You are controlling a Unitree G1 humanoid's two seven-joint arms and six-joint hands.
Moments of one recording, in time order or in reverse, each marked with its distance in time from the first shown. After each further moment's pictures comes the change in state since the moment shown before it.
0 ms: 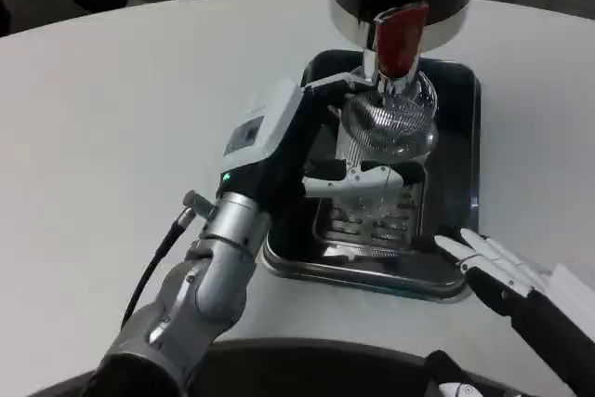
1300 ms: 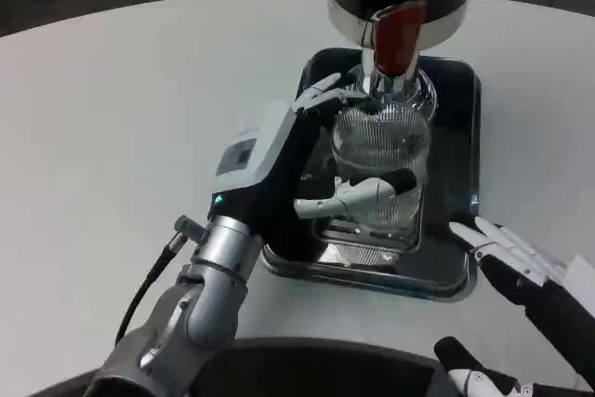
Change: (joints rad) left arm 0.066 0.023 -0.016 -0.027 0.046 -0.043 0.088; right arm 0.005 0.001 -0.021 0.000 0.034 0.004 -0.039
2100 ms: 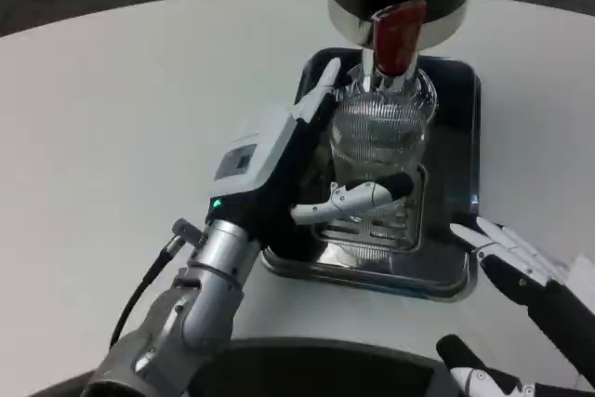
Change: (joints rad) left arm 0.015 0.011 -0.001 -0.016 0.012 0.003 -0.025; right arm 0.009 0.000 0.000 0.000 0.015 0.000 -0.013
